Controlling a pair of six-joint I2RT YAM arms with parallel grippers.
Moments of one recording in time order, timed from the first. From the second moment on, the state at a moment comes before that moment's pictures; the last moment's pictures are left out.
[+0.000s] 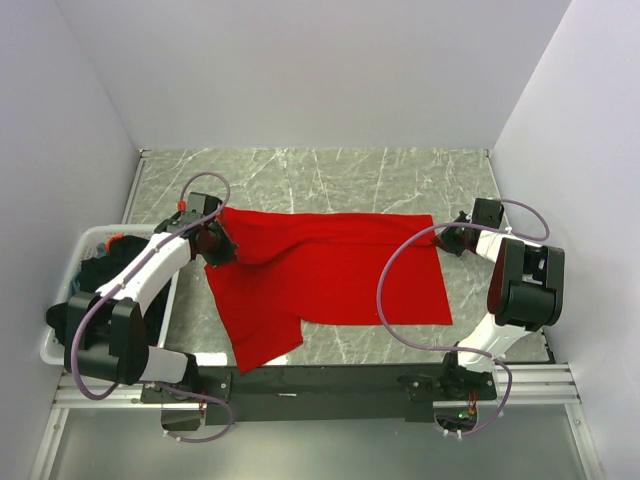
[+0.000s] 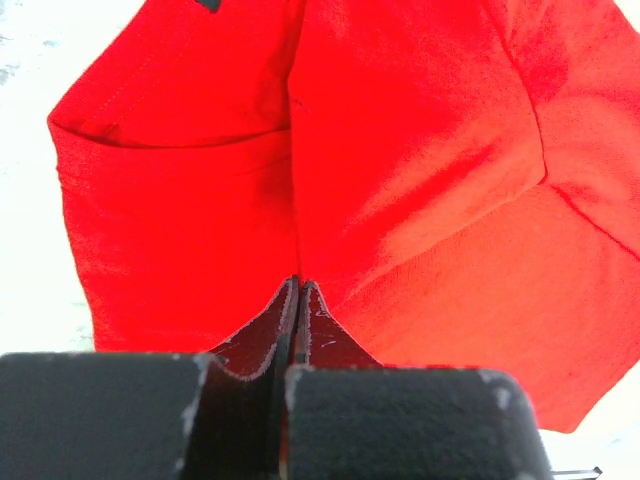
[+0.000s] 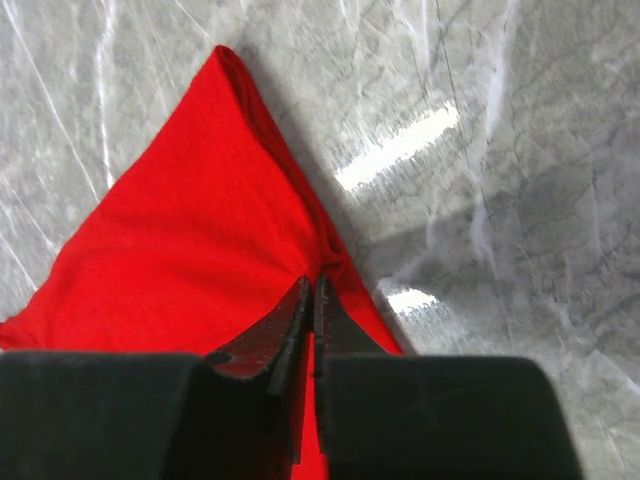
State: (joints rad) left arm -0.20 1.37 0.94 -0.62 0.02 -0.80; right arm -0.25 1.69 0.85 -0.05 -0.30 0.64
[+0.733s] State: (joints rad) left arm -0.18 1.38 0.80 -0.59 0.01 -0.80; right arm -0.25 1.61 0.87 -0.18 -0.23 0.58
